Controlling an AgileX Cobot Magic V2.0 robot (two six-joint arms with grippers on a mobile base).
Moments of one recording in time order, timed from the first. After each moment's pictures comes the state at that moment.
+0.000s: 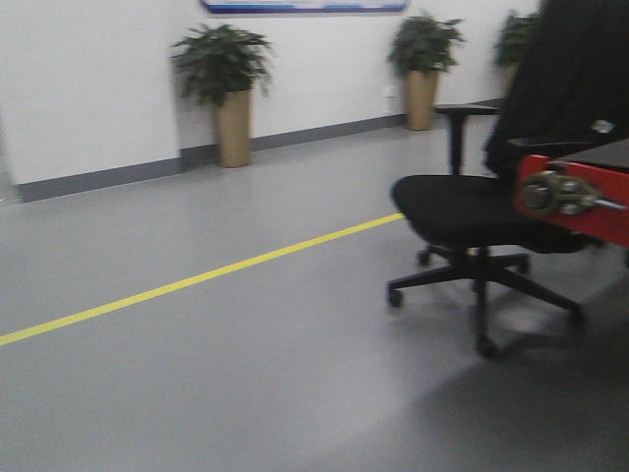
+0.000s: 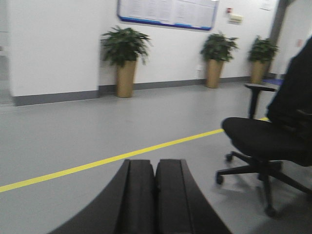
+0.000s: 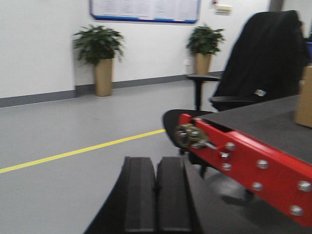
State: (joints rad) left arm 0.01 0.00 0.00 0.04 0.05 -0.10; right arm -0.06 0.00 0.00 0.06 0.06 -0.03
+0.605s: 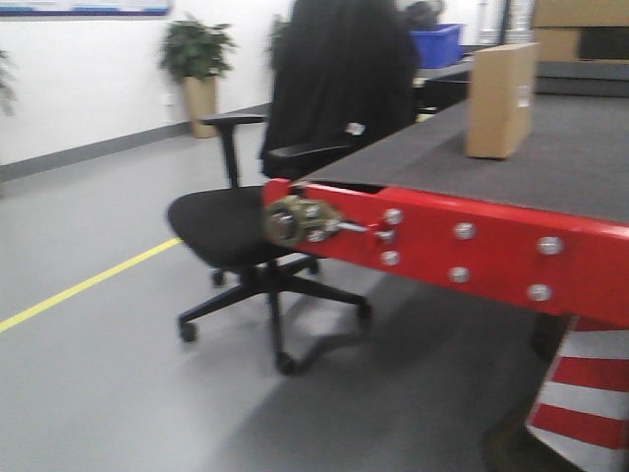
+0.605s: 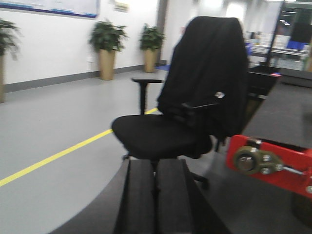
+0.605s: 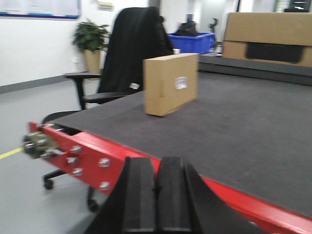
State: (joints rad) left arm 0.01 0.00 0.00 0.04 0.05 -0.10; right arm -0.06 0.00 0.00 0.06 0.06 -0.03
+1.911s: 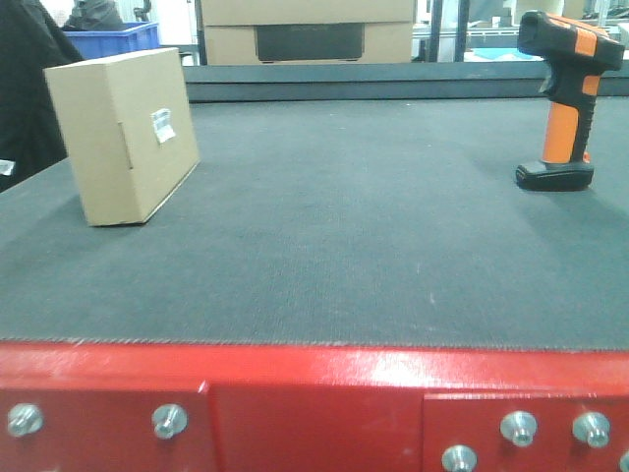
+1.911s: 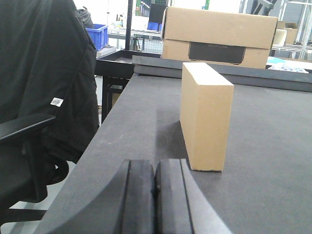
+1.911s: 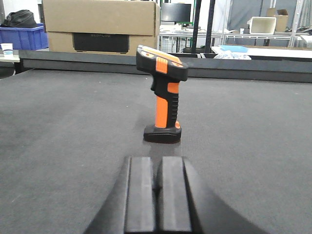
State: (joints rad) left arm 0.01 0.00 0.00 0.04 0.05 -0.10; right arm -0.06 0.00 0.00 0.06 0.06 -0.03
